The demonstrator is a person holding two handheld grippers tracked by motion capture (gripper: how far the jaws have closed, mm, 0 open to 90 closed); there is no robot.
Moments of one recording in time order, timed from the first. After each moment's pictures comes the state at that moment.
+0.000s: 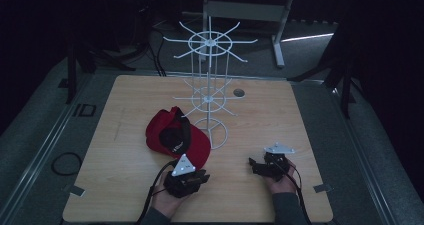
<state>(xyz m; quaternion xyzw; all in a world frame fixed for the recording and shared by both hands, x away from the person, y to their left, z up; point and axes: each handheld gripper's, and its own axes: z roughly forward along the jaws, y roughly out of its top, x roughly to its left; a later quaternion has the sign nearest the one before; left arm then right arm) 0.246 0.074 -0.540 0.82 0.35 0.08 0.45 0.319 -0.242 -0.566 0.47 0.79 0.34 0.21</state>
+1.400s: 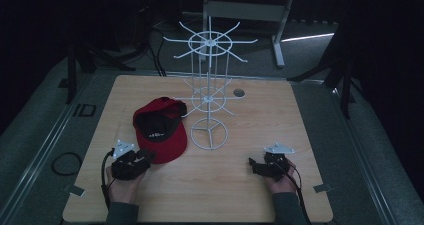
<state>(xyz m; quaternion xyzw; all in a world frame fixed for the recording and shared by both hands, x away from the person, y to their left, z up) 0.256 0.214 -0.518 0.66 0.57 0.20 0.44 0.319 -0.242 -0.566 0.47 0.79 0.34 0.21</state>
